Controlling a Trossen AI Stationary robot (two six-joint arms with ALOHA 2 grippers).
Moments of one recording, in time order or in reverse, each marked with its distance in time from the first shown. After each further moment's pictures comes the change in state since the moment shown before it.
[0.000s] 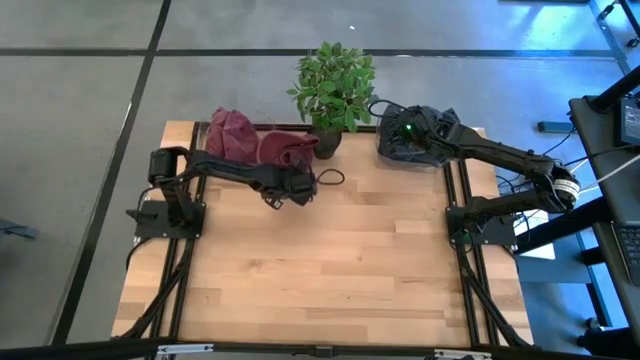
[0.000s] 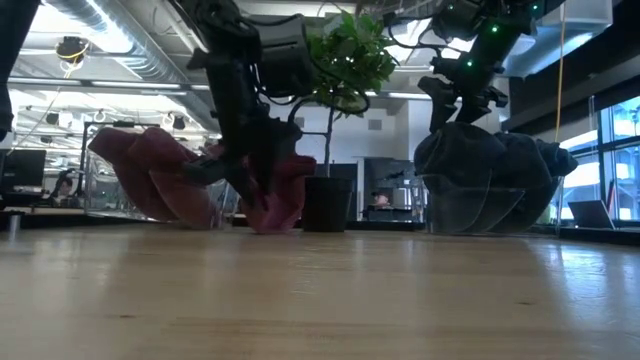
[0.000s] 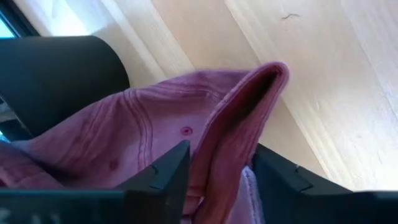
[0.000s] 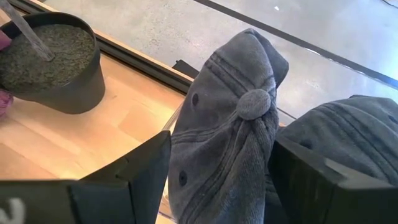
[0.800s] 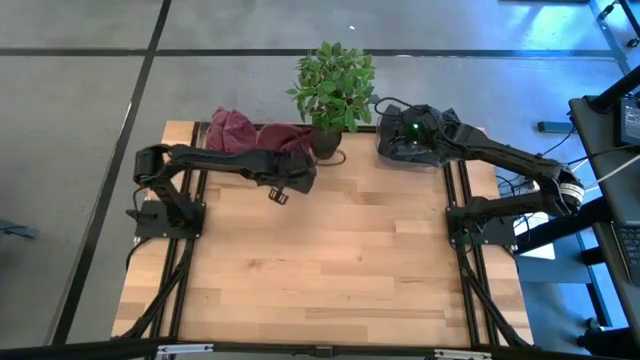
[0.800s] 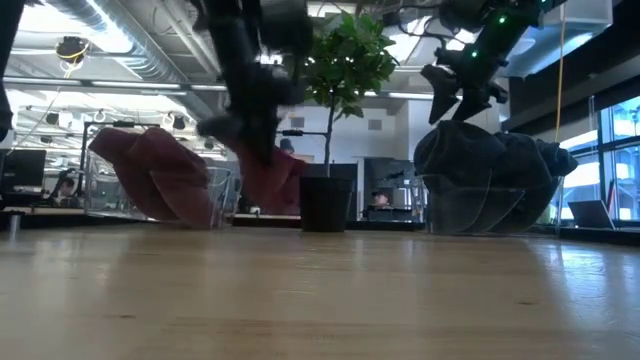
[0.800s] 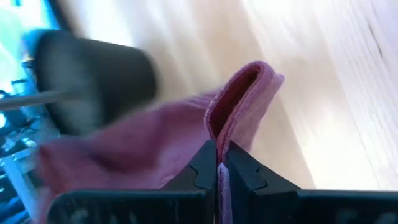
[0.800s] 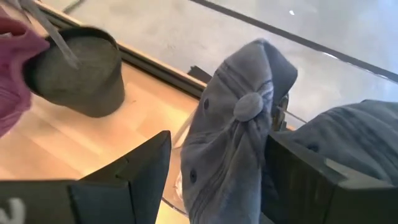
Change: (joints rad) left arm 0.038 -0.103 0.111 -0.113 0.148 -0.106; right arm 0.000 -0.047 0.000 0.005 -0.056 0.001
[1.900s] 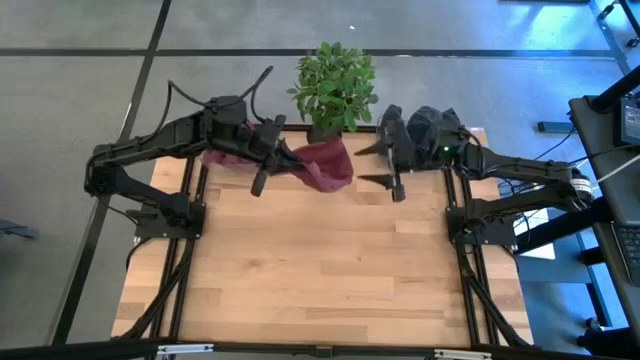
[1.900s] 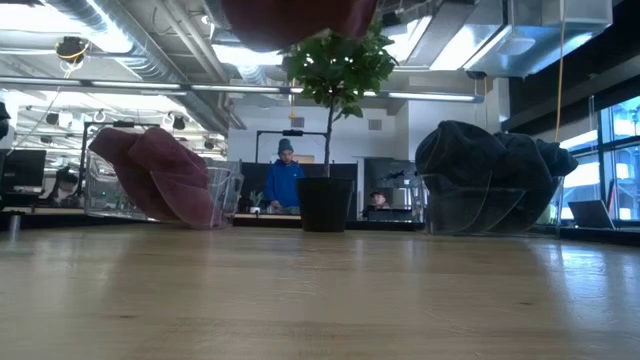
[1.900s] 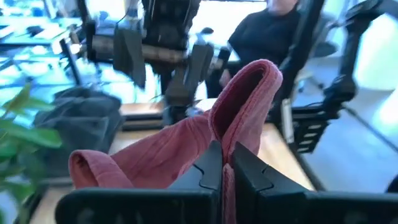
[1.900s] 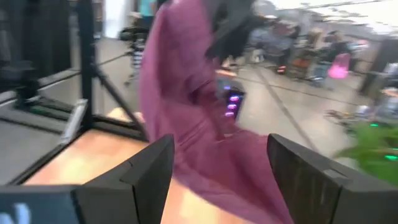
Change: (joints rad) left arm 0.029 -0.430 0.241 0.242 0.787 -0.688; right arm 0.354 -0.108 0.001 0.639 -0.685 -0.575
